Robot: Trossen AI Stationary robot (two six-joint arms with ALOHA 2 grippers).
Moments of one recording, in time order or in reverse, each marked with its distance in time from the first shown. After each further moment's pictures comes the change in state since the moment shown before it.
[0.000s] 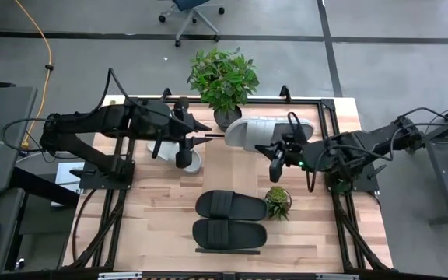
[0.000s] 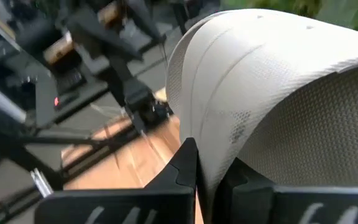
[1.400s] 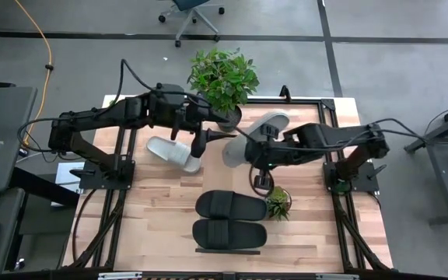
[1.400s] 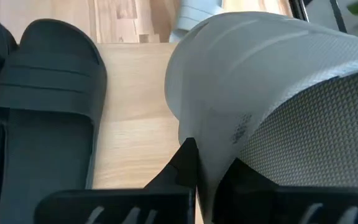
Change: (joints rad) left arm 0.153 0.097 0.000 0.228 0.302 -0.079; right arm -0.138 0.439 0.579 -0.750 -0.363 -0.427
